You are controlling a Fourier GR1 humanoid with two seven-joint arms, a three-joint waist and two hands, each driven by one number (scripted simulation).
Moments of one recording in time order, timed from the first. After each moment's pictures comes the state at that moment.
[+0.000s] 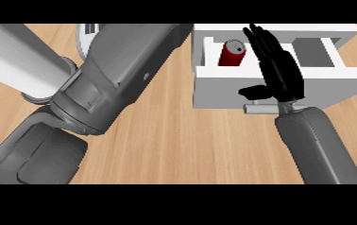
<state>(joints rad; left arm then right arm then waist) -1.63 0.05 -0.27 -0.30 0.58 0.60 0.01 -0.50 -0.24 0.14 -1.34 0.90 -0.17 0.00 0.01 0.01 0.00</state>
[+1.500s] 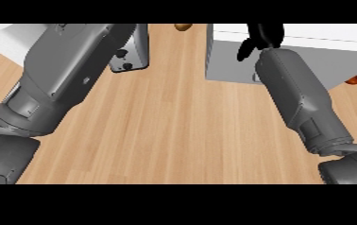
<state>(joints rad) -1.37 0.26 -0.30 -0.65 0.51 0.51 0.18 -1.10 -0.21 -0.06 -0.38 1.08 -0.62 -0.09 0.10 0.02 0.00</state>
